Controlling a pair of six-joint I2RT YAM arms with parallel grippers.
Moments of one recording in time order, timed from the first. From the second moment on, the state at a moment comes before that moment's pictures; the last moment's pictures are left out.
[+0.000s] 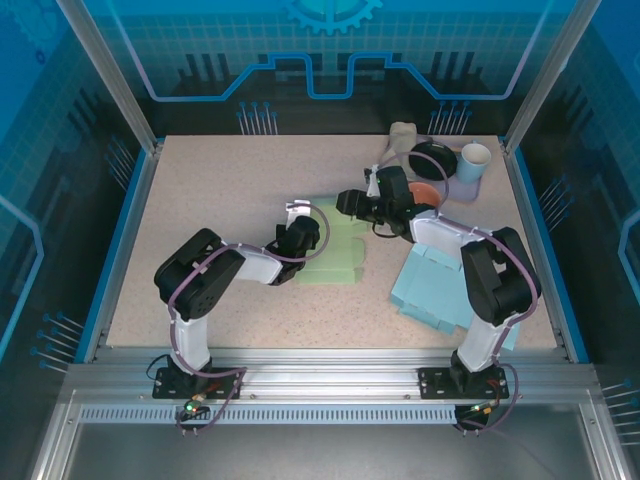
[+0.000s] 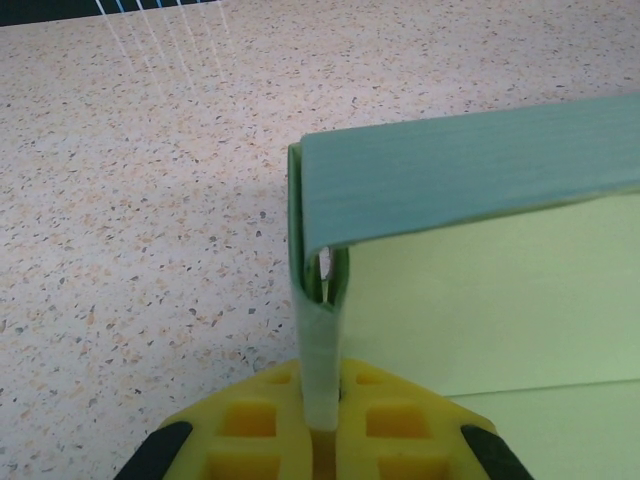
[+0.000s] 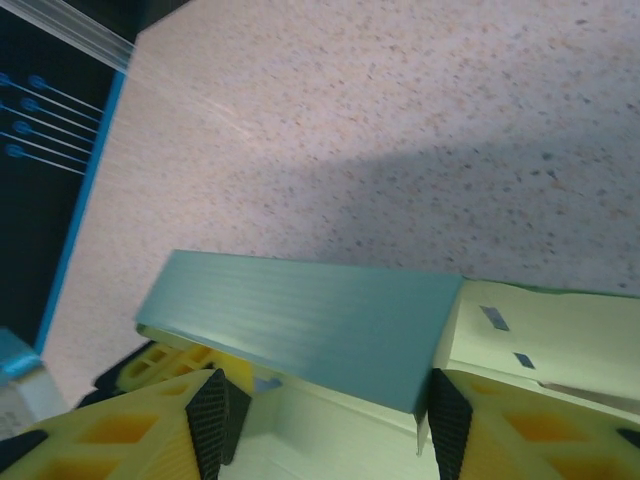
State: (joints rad) left arm -0.63 1.92 0.86 0.50 -0.62 -0.27; right arm 0.40 1.77 1.11 0.06 -0.34 0.63
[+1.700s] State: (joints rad) left arm -0.63 1.94 0.89 0.47 -0.65 -0.27; right arm 0.48 1.88 0.96 0.19 -0.15 0.52
